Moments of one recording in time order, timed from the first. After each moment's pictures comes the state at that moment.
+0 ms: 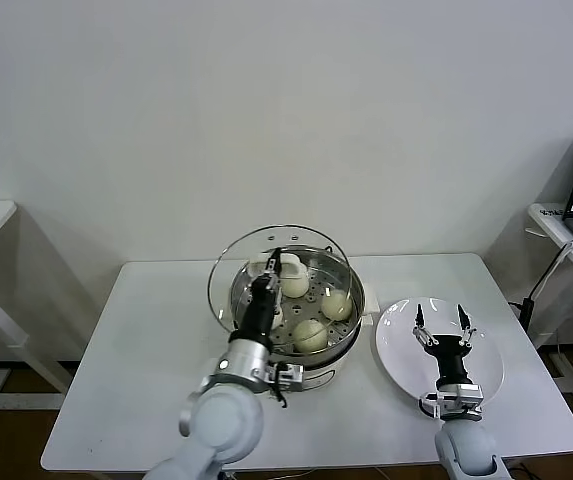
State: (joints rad) left arm 1.04 -1.35 0.07 -2.04 1.43 0.46 0.24; right arm -1.24 1.23 0.51 1.48 0.18 0.37 0.19
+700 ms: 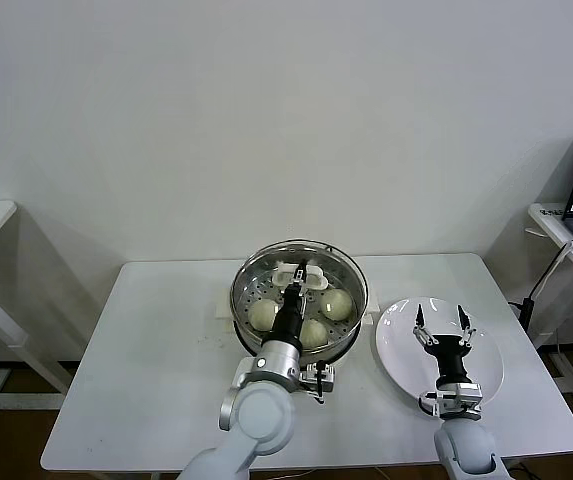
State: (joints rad) left arm 0.99 -1.43 0.14 -1.89 1.53 0.47 0.26; right arm -1.23 1.24 0.51 1.47 0.18 0.37 0.19
